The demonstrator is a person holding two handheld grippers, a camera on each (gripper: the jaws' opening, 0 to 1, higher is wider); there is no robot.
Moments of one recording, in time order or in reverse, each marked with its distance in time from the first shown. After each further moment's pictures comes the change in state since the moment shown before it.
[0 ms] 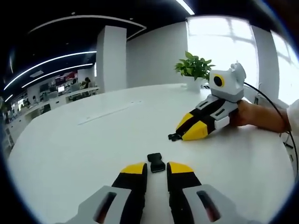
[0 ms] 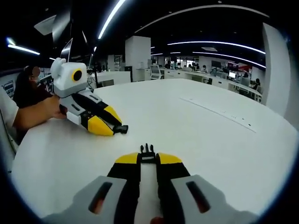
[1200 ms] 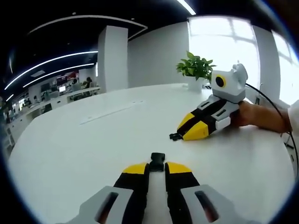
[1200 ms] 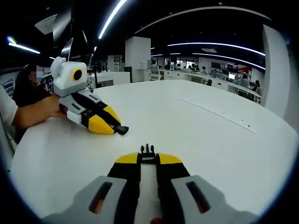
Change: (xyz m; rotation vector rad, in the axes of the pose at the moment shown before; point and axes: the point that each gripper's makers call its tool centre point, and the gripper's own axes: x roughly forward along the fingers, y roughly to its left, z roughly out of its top) left arm 0.001 0.001 -0.001 0.001 0.001 0.008; right arm 0.000 0.000 0.001 -0.010 -0.007 -0.007
